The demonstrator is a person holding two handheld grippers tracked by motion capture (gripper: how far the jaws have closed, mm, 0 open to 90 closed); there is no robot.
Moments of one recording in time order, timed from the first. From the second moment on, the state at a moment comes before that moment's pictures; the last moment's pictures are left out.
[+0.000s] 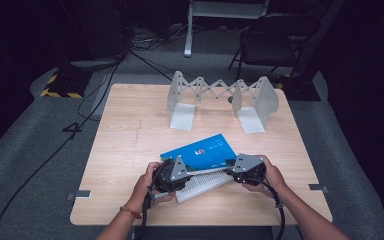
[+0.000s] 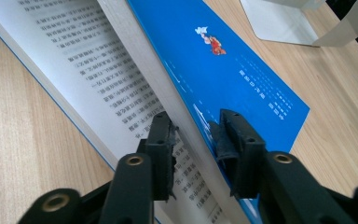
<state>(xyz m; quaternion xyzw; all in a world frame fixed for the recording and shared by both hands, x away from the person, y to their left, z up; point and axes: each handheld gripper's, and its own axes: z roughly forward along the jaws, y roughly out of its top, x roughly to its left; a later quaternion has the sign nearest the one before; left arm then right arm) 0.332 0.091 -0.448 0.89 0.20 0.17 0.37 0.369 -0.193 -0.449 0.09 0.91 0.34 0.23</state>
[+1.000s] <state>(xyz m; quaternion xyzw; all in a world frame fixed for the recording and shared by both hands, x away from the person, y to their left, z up) 0.332 0.093 -0.435 0.89 0.23 0.18 0.36 0.365 -0.191 -0.446 0.05 0.91 0.32 0.24</state>
